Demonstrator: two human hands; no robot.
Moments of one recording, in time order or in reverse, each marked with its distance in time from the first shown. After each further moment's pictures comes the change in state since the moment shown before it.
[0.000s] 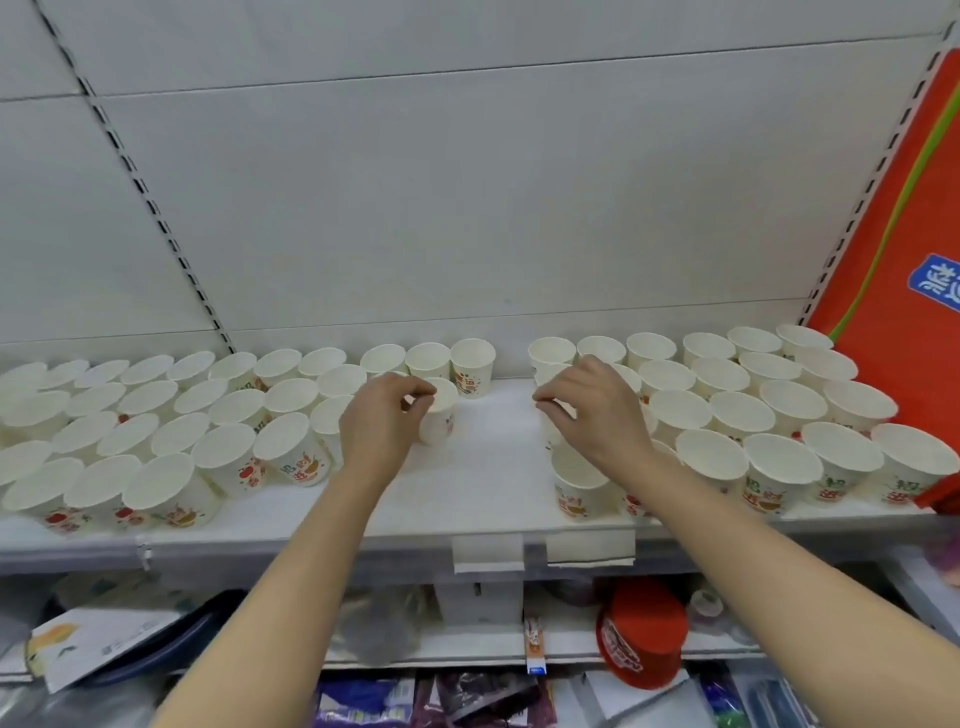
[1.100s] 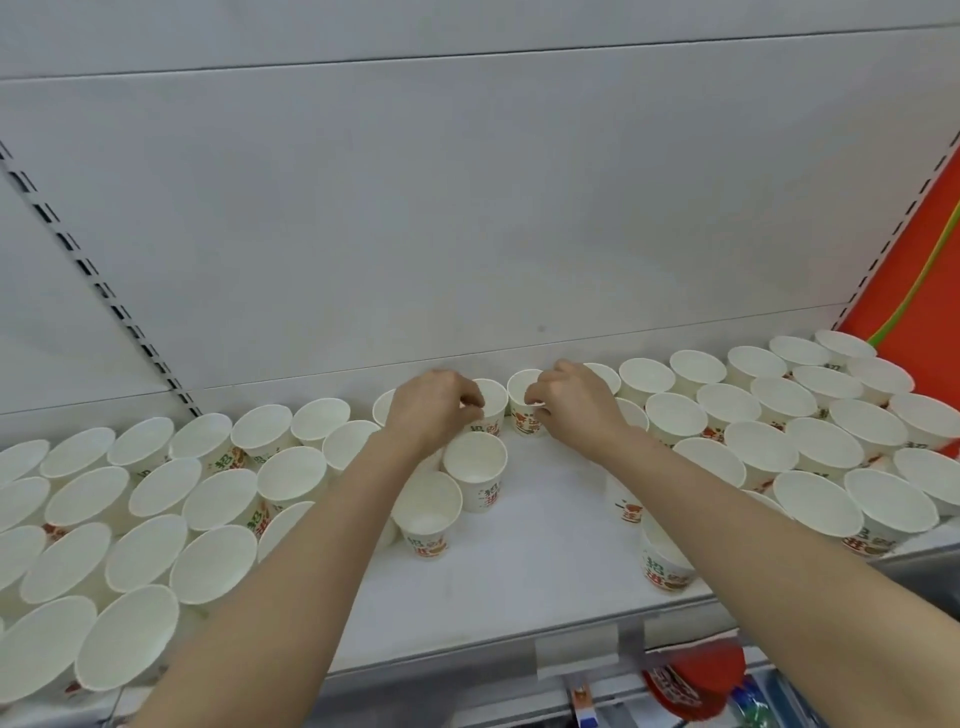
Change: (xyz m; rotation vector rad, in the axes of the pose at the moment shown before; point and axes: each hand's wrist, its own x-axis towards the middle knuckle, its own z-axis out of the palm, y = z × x) left_hand 0.132 -0.028 0.035 0.147 -0.465 0.299; right_hand 0.085 0.016 0.110 -0.261 -0.410 0.202
